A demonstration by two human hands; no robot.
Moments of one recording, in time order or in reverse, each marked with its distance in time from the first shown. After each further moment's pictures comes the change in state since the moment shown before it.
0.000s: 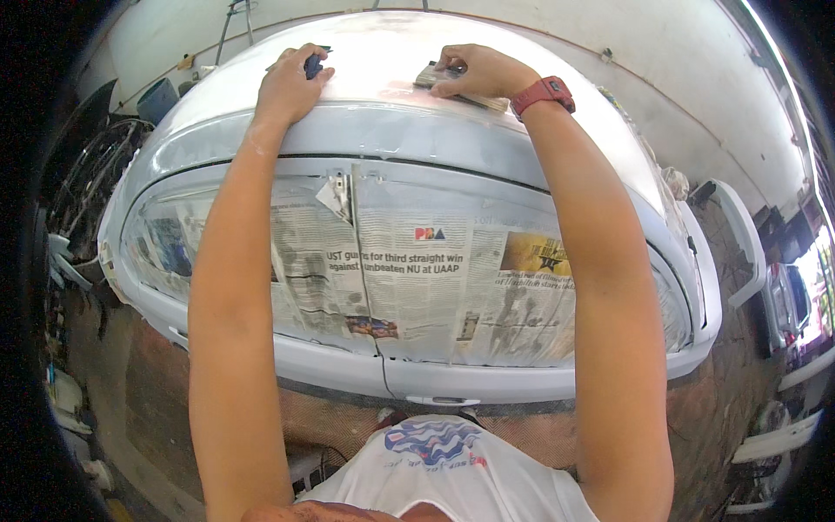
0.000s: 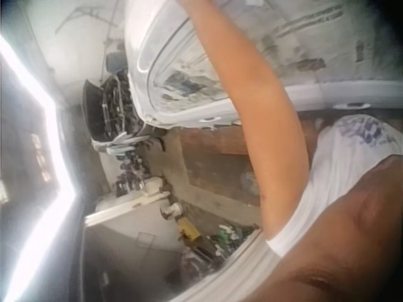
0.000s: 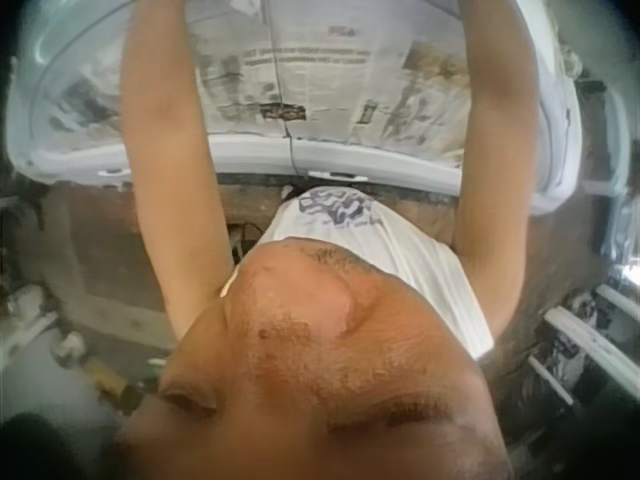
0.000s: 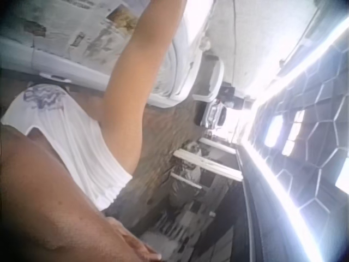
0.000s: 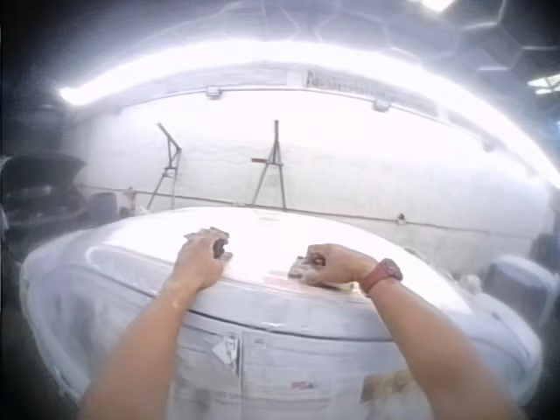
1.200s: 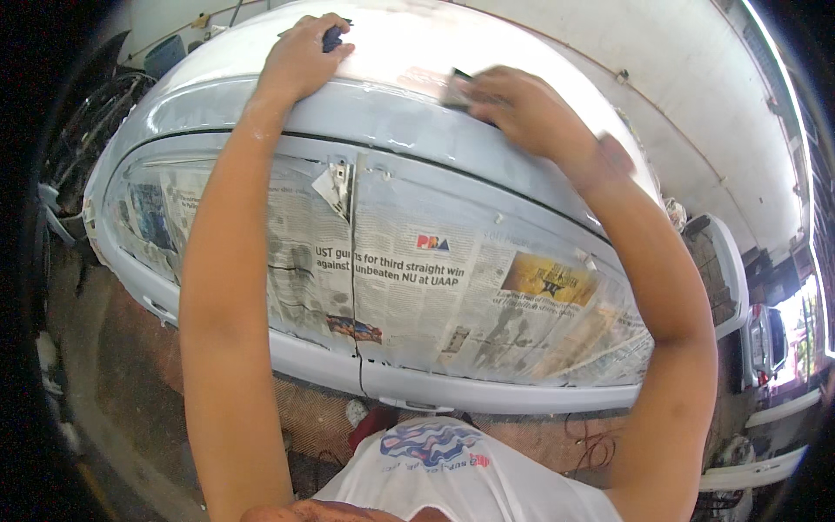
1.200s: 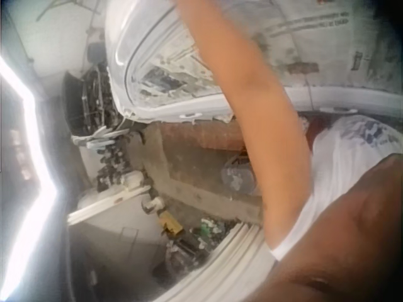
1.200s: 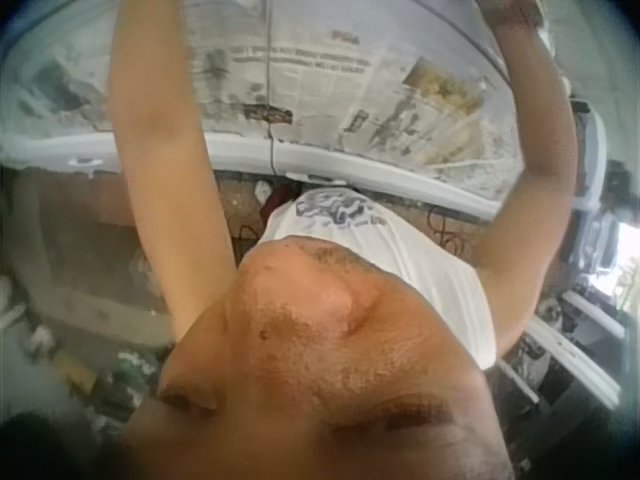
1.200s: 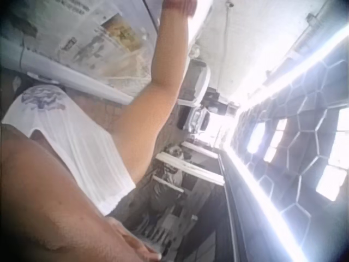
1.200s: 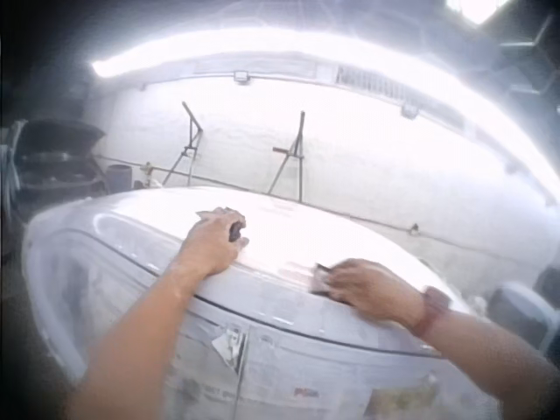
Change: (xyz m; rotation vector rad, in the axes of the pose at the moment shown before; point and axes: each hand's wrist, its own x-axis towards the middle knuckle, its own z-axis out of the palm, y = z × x) left_hand -0.007 -0.012 0.002 0.088 0.035 0.040; right_hand -0.042 -0.034 0.021 -0.089 0.155 -0.327
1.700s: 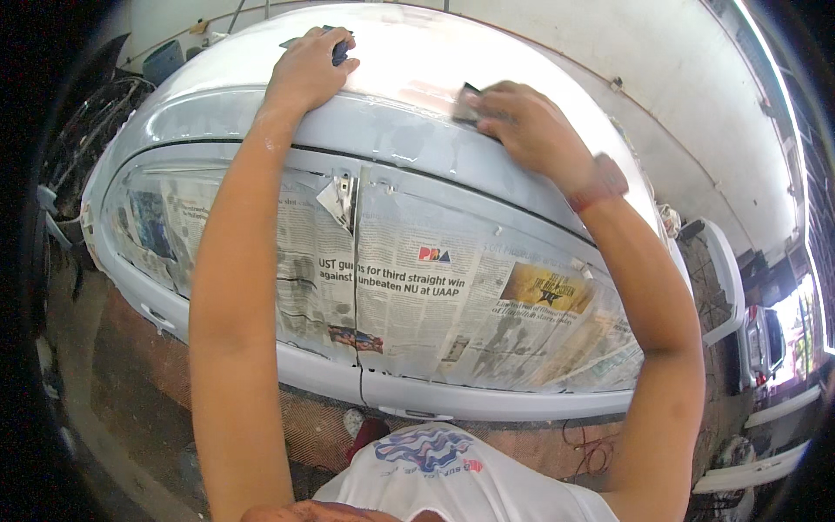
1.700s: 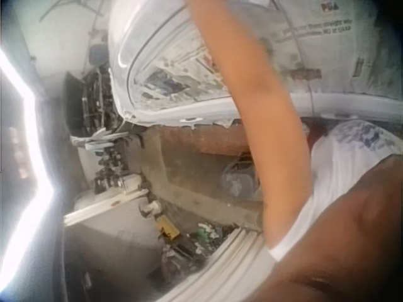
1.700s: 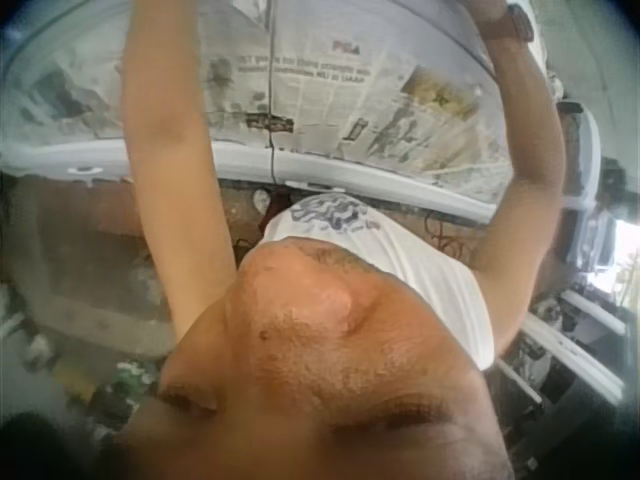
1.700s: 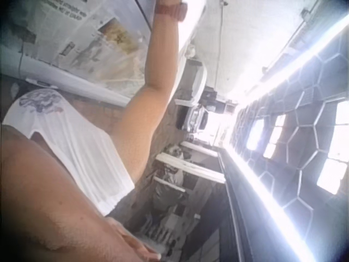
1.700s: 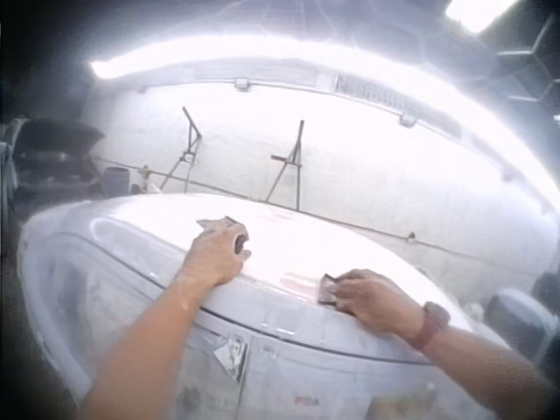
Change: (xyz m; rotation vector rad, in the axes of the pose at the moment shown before) left_hand 0.001 0.020 -0.002 -0.002 -0.033 -0.054; right_hand -0.023 -0.003 -0.012 -0.068 0.029 0.127
